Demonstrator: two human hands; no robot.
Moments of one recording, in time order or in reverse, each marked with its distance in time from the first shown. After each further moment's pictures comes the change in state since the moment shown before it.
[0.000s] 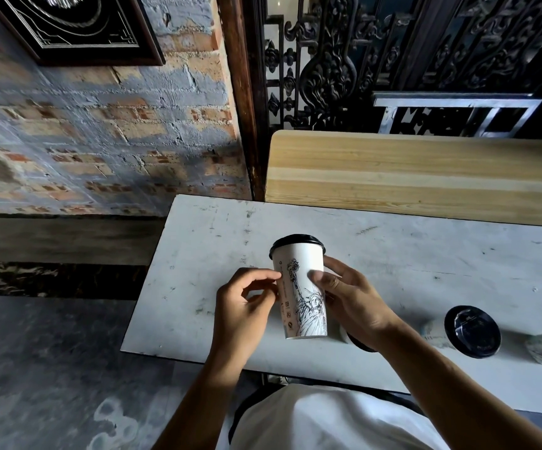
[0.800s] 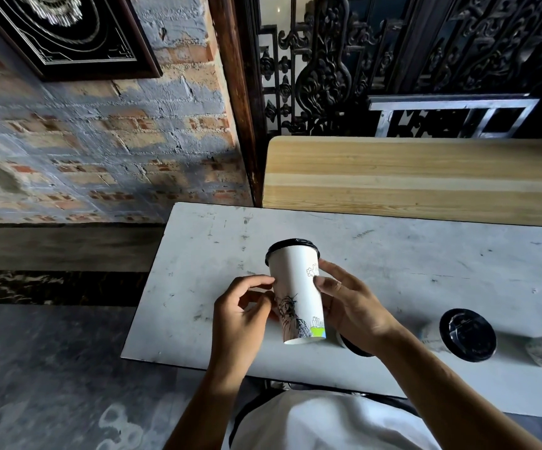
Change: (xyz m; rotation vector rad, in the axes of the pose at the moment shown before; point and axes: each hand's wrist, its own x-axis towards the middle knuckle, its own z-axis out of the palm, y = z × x) left_hand -0.010 0.005 0.010 0.050 0.050 -0.028; right_hand -0.006 -0.004 -0.012 0.168 0.009 0.081
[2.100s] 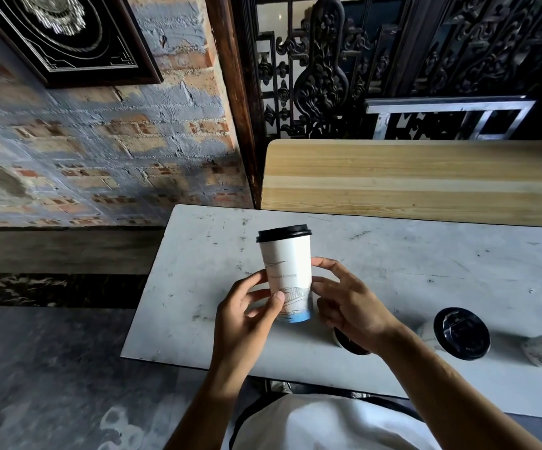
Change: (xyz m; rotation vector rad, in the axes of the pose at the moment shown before) left_hand -0.016 0.007 0.009 -0.155 -0.058 -0.057; right_hand -0.010 -0.008 -0.001 -0.187 -0.006 -0.022
